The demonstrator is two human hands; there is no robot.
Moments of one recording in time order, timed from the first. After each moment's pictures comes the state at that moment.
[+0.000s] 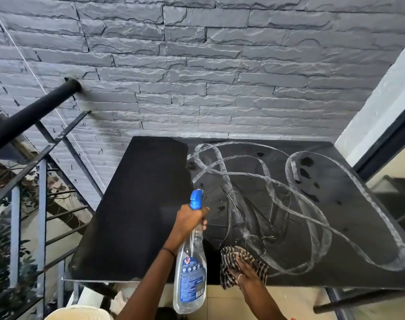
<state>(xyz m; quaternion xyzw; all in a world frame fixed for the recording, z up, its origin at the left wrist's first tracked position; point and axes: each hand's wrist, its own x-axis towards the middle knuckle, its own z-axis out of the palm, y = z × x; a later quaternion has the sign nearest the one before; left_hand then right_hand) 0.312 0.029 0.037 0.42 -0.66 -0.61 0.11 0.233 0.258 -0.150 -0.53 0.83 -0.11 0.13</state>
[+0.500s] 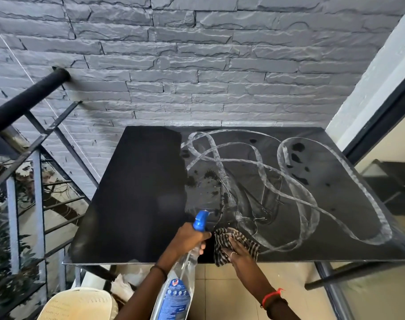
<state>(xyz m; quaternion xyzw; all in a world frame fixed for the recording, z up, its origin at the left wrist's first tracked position) 0.355 0.085 0.009 0.39 -0.67 -0.63 -0.04 0.243 0.257 -0.125 -0.50 0.85 -0.10 0.15</state>
